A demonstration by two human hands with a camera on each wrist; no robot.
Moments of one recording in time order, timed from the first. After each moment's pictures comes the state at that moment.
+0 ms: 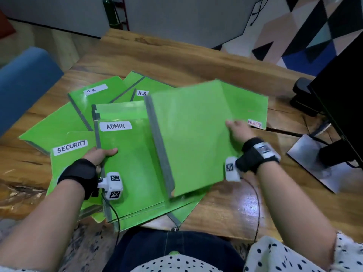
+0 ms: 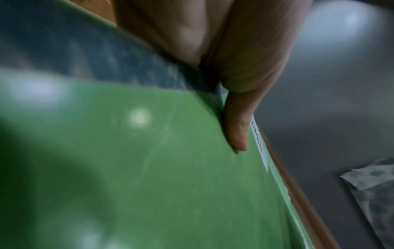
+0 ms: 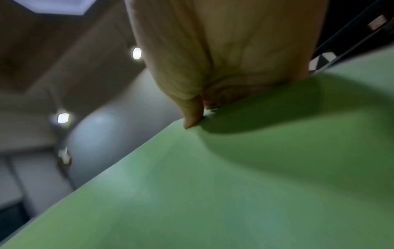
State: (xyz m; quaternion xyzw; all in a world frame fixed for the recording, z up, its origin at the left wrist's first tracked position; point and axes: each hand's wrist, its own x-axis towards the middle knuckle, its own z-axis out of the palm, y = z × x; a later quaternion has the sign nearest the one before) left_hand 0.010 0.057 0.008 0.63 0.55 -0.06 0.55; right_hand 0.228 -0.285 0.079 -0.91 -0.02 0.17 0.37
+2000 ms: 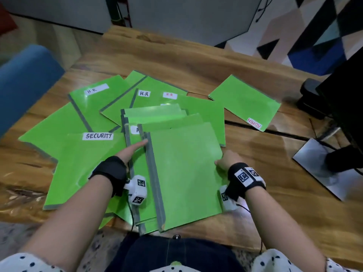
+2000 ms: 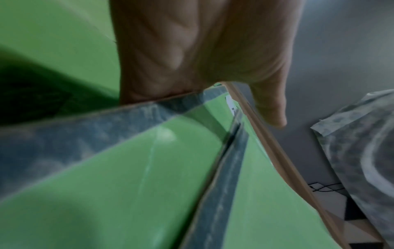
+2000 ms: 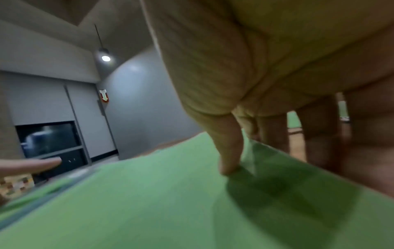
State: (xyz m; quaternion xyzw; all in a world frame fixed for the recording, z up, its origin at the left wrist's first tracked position) left_hand 0.059 -0.003 0.018 0.58 0.45 -0.12 0.66; right_hand 0.186 -0.272 0.035 -0.95 -0.02 0.31 0.07
